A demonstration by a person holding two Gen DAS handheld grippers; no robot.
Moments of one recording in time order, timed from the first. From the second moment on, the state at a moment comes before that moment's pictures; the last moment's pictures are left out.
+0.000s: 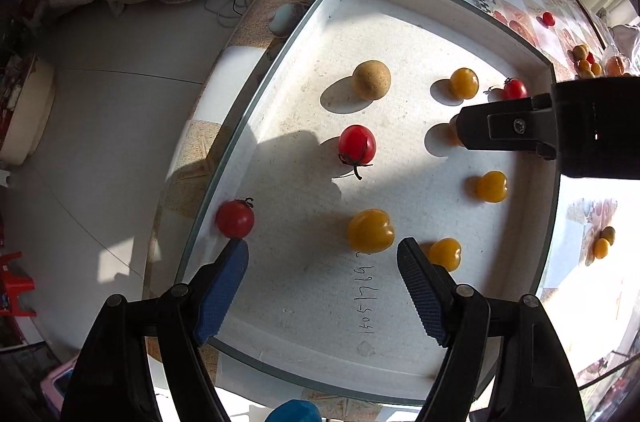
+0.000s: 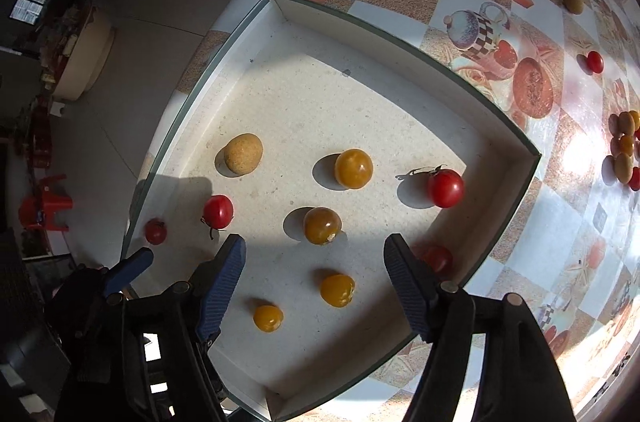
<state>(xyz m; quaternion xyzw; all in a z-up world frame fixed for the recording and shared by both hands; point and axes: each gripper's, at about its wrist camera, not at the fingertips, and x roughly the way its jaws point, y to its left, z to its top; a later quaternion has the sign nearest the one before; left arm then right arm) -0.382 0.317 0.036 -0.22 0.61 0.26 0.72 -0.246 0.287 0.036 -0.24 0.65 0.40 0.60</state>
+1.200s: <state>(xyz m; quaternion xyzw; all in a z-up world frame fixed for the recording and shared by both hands) -0.375 0.273 0.122 -0.13 0.63 0.23 0.73 -0.251 0.185 0.144 -0.28 0.59 0.35 0.67</state>
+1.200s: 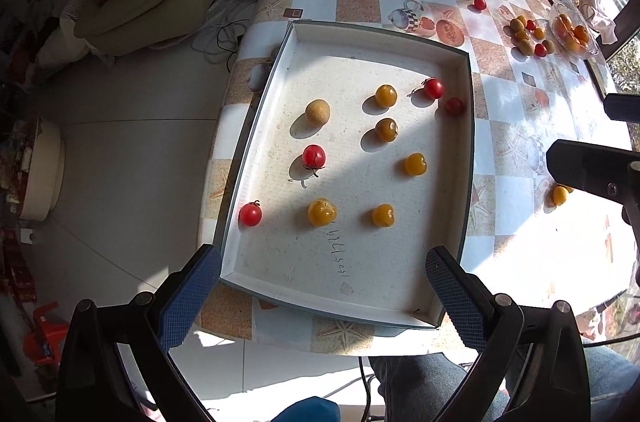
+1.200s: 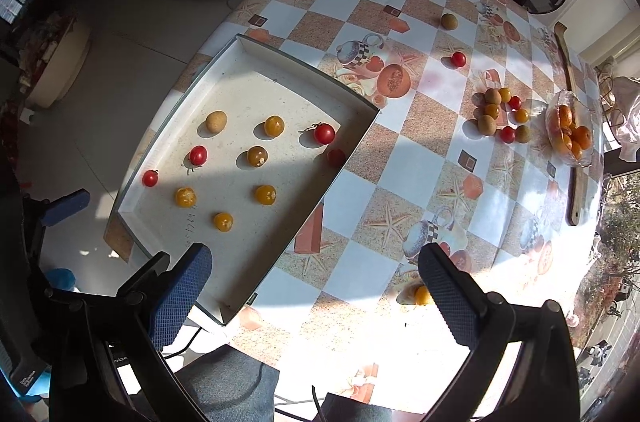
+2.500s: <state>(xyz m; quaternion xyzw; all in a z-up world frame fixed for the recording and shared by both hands) -0.367 0.260 0.133 -0.13 0.63 0.24 0.73 -0.248 0.186 0.156 -0.30 0.57 0.38 0.67</state>
